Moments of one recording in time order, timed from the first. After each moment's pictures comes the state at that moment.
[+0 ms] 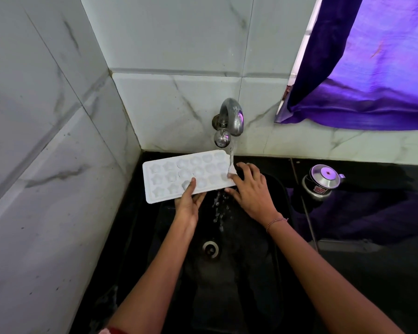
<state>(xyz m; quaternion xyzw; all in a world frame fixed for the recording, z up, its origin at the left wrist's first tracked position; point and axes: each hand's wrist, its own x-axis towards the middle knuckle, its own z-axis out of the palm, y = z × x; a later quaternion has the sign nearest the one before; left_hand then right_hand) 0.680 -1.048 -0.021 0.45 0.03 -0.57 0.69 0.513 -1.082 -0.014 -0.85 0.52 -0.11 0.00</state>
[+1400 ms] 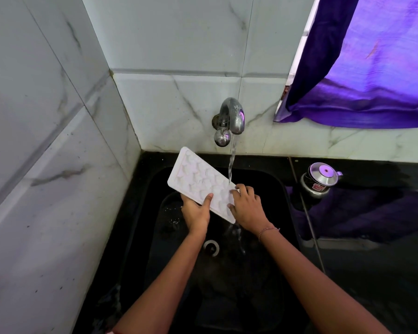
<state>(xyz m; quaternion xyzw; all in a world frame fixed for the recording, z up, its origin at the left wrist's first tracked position) 0.657 -1.024 -0.052 0.70 -0.26 -0.36 0.56 0.522 -1.059 -0.050 -0.81 0.58 0.00 0.08</state>
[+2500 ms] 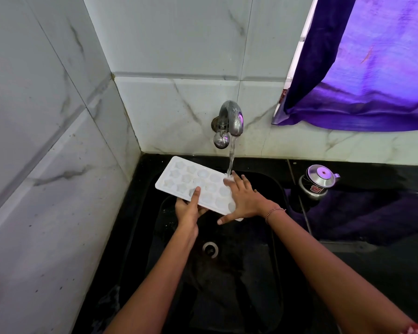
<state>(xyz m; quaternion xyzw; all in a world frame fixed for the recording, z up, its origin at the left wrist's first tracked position) 0.667 -1.025 -0.030 0.55 -0.11 -0.52 0.64 0.513 -1.090 -0.009 -0.82 0.50 0.09 0.24</state>
